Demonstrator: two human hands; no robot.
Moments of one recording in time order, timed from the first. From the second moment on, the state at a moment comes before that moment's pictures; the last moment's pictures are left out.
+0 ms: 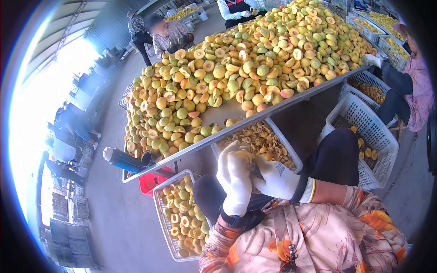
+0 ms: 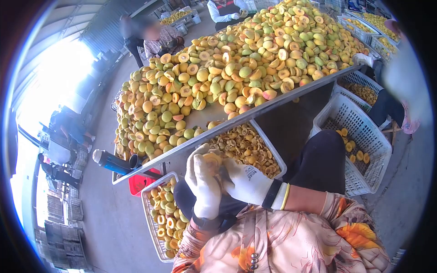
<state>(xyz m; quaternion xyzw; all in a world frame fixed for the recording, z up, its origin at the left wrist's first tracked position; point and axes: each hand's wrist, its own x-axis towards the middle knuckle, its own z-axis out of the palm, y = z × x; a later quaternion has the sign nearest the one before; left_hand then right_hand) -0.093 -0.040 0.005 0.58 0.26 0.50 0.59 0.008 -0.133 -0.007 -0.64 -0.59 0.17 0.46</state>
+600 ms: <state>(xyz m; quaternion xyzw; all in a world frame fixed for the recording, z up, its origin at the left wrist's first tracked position) -0.089 -0.017 0.030 0.63 0.22 0.42 0.62 0.025 -0.117 0.001 -0.44 -0.55 0.48 0.52</state>
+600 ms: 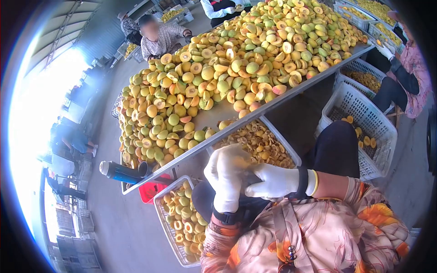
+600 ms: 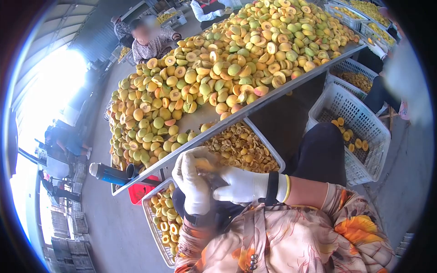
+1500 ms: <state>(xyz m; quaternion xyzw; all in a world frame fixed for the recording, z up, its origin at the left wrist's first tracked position) -0.319 0.108 -0.088 0.57 0.58 0.41 0.41 0.090 -0.100 -0.079 -0.65 -0.56 0.47 0.20</state>
